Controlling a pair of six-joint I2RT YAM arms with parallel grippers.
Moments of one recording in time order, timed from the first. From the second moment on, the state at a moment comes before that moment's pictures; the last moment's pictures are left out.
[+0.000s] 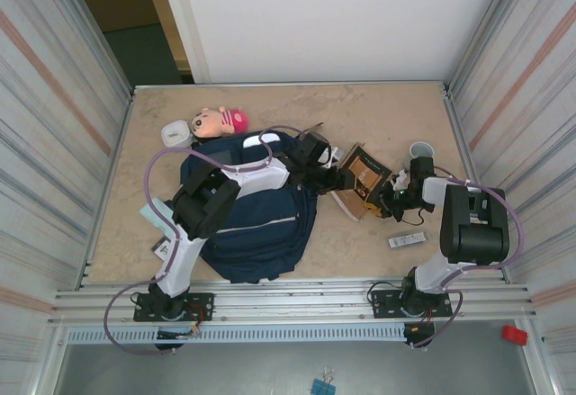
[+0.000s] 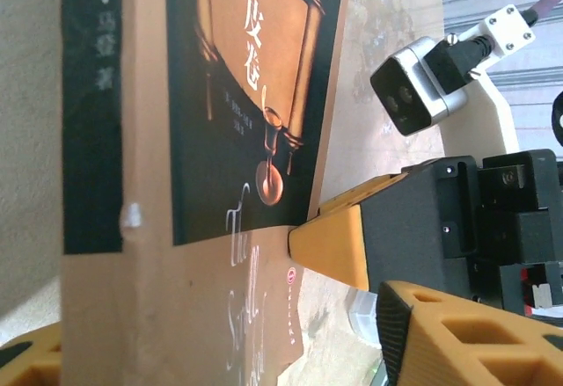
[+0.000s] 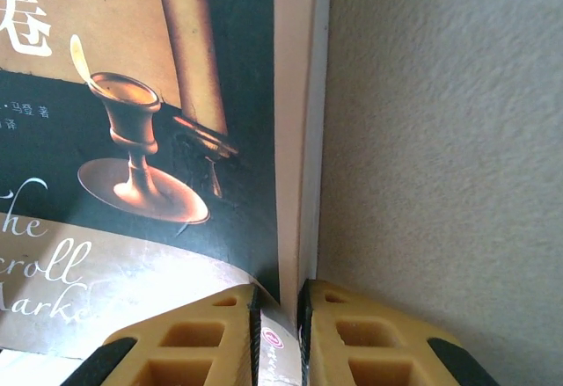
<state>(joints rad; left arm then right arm) -0.81 2.16 1.52 -0.13 0.58 -0.78 -0.10 1.61 0.69 -0.43 -0.73 0.54</state>
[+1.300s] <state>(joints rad) -0.85 1.43 1.05 0.49 0.53 -0.71 0.05 0.82 0.72 0.14 -1.02 0.96</state>
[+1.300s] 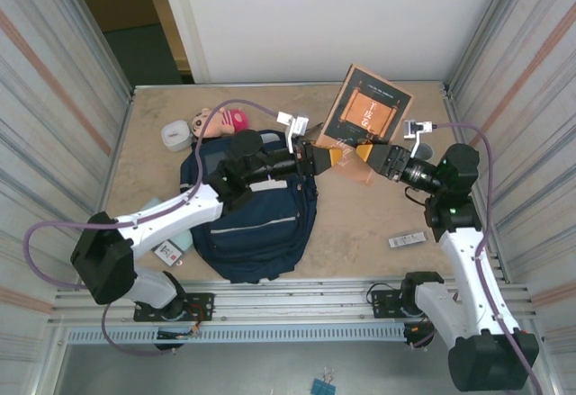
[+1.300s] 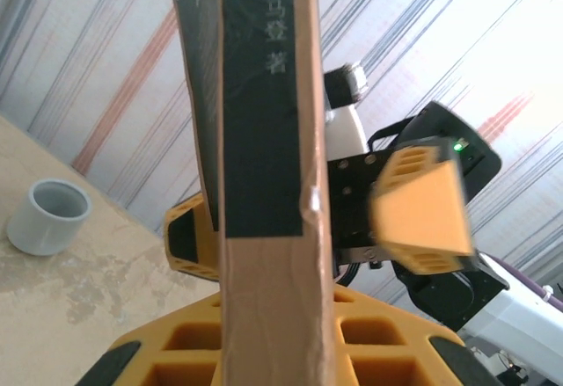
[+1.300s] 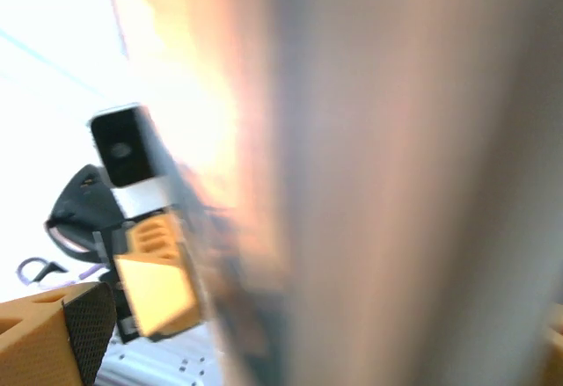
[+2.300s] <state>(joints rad) -0.86 1.12 0.98 -0.05 0.23 -0.20 0.19 0.70 0.83 -0.36 -0.75 0.17</state>
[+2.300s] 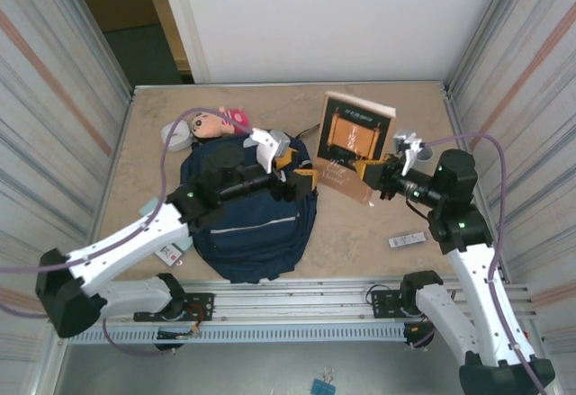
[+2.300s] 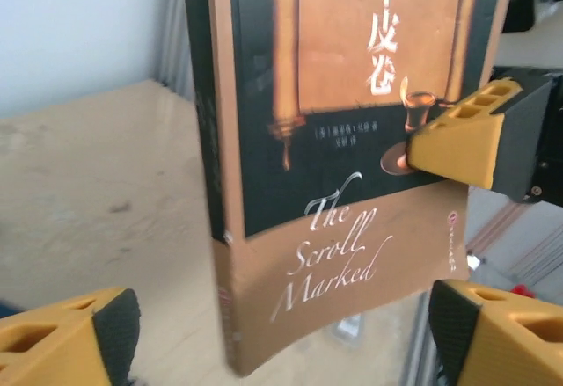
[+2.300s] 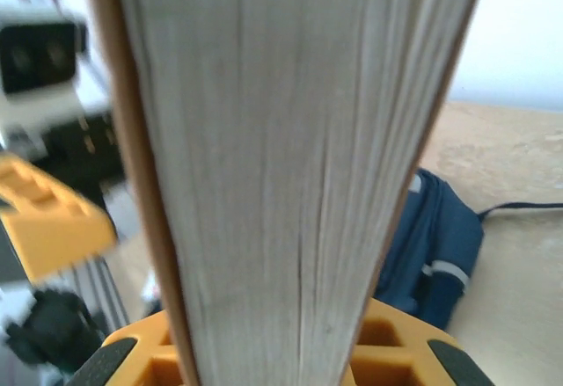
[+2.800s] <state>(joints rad) -0.86 1.07 1.07 -0.58 0.23 0.51 0.58 0.85 0.85 -0.79 -0.42 -0.65</state>
